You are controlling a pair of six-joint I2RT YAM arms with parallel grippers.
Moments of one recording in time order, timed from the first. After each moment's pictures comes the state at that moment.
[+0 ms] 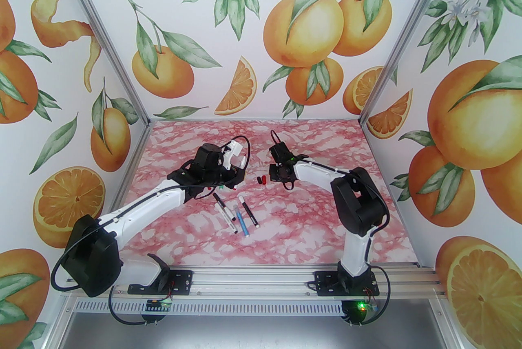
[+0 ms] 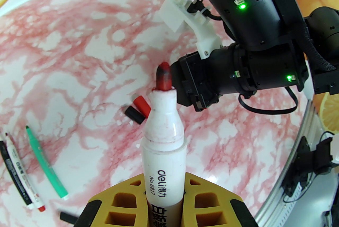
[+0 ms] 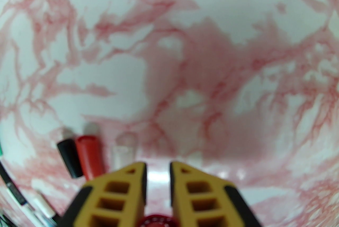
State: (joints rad) left arm -0.58 1.39 0.99 -0.25 0.29 -0.20; right arm 0.50 1.93 1.25 -0.45 0.06 0.54
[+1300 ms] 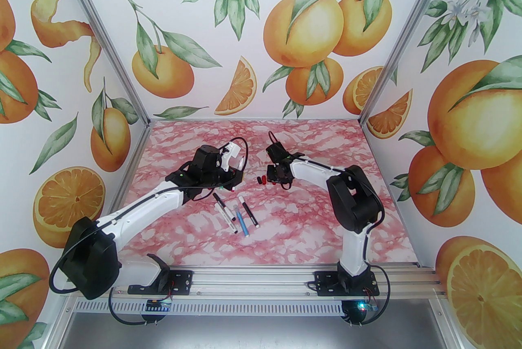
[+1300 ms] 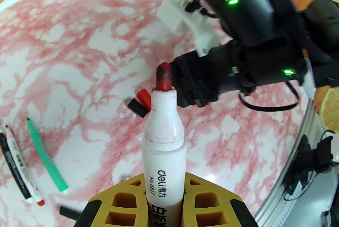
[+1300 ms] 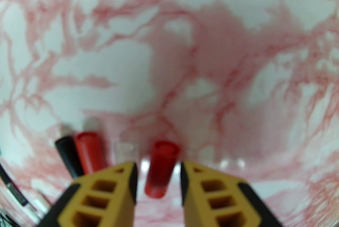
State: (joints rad) left arm -0.56 1.40 0.96 -0.26 0.29 -0.21; right arm 0.53 1.93 1.30 -0.54 0.06 0.57
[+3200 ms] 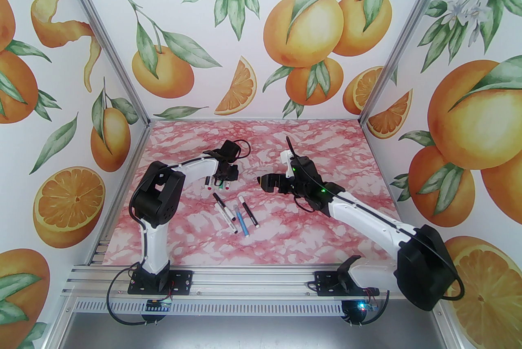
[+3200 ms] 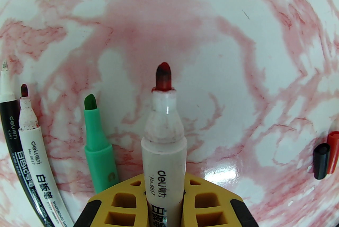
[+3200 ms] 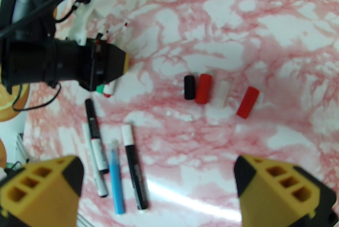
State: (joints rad) left arm -0.50 2.02 1.34 -0.52 -0.11 -0.40; right arm 0.56 1.30 0.80 -0.18 -0.17 0.52
